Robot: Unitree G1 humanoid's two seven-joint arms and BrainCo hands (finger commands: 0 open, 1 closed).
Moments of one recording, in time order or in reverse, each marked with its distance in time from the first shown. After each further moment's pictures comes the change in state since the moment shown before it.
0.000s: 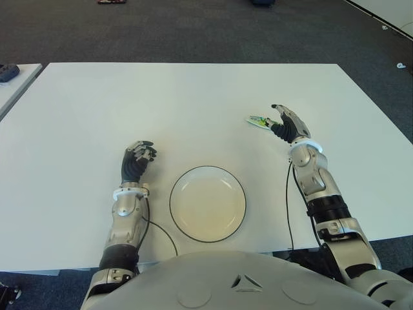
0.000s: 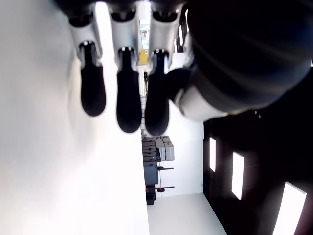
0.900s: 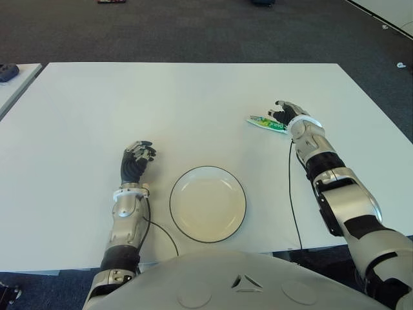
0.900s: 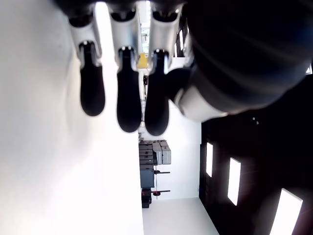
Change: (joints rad) left arm 0.003 -0.012 0.008 -0.002 -0.022 -0.011 0.002; right arm -0.425 -0.027 0.173 0.686 -0.001 -0.040 0.008
